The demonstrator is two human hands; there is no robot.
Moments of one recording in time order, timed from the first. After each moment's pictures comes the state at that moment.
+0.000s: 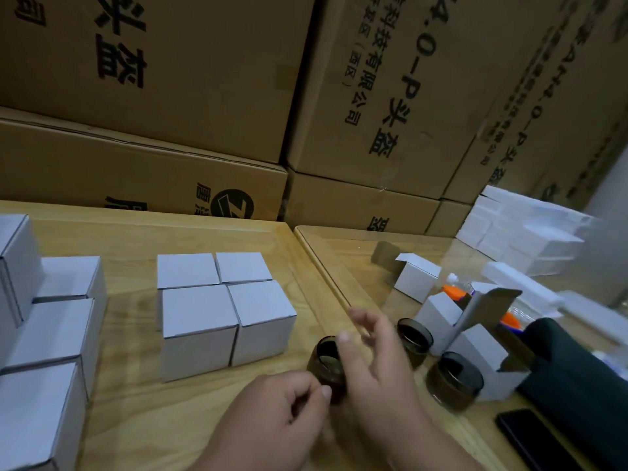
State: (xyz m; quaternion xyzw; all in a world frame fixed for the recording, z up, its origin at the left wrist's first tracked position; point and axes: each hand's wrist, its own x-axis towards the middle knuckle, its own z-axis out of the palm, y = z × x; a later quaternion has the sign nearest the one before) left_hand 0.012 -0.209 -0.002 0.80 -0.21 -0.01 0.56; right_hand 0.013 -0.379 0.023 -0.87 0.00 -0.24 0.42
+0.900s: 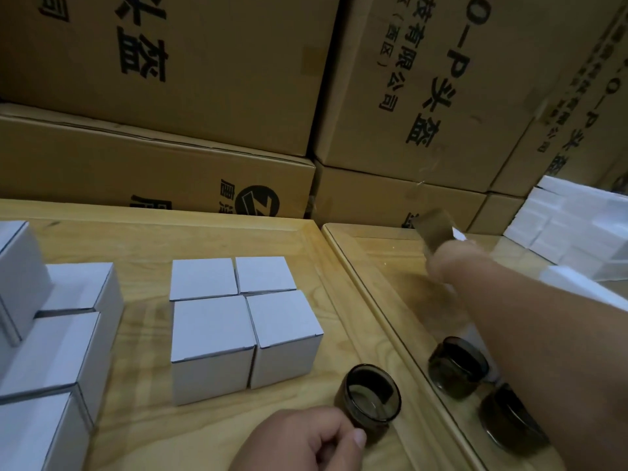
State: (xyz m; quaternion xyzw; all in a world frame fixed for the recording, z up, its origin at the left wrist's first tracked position) left_hand 0.023 -0.212 -0.006 0.81 -0.18 -0.04 0.56; right_hand 0.240 -0.510 0.097 -0.95 0.32 -0.01 0.00
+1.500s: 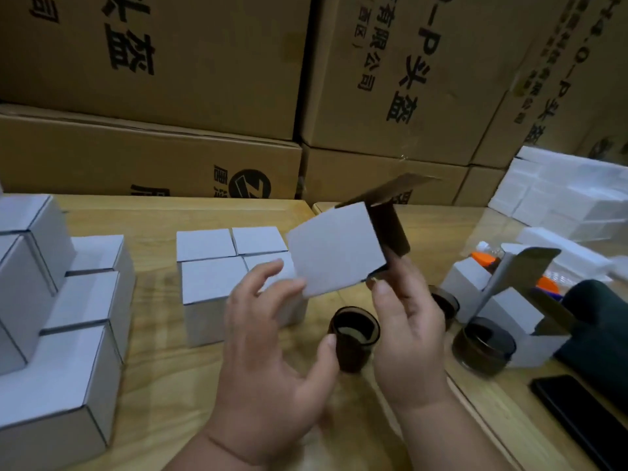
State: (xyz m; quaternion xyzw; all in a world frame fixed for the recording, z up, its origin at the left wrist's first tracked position) left_hand 0.010 -0.207 0.000 0.73 -0.23 0.39 0.51; right_hand 0.009 -0.361 0.031 -0.74 -0.06 -0.33 0.58
